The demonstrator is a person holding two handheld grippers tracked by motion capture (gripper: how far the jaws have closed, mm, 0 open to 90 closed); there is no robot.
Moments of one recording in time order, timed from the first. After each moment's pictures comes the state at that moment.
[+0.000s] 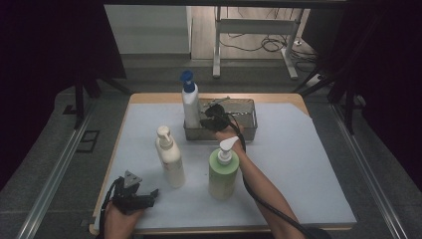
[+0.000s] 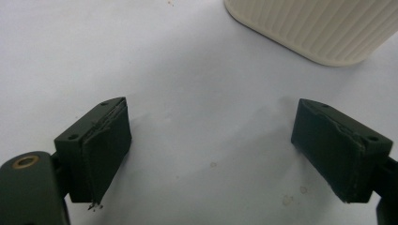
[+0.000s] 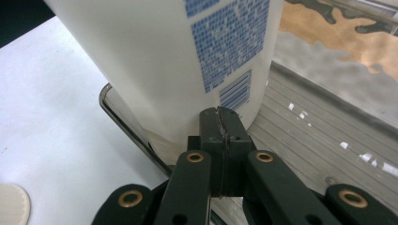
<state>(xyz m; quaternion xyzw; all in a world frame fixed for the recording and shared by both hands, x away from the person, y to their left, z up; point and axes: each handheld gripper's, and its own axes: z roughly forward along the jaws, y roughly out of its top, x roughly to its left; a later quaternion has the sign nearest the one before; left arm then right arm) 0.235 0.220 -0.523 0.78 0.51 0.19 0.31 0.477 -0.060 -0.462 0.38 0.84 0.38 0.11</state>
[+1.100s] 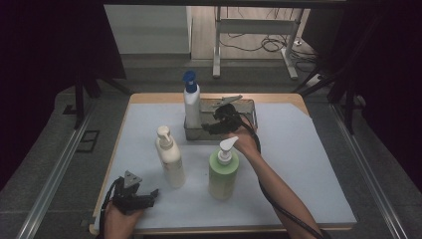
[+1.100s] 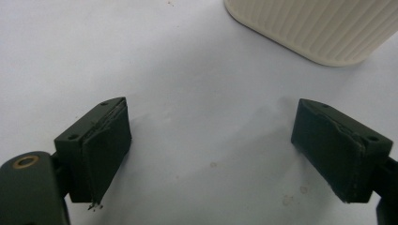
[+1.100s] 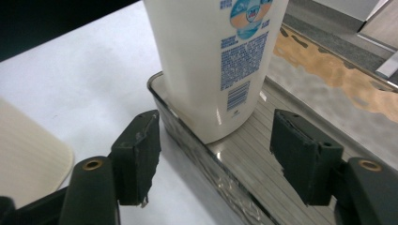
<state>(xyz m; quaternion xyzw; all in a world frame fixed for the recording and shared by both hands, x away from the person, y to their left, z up) 0.235 0.220 -0.523 0.78 0.51 0.19 0.31 0.447 -0.093 -0.423 0.31 0.85 0.41 0.13</state>
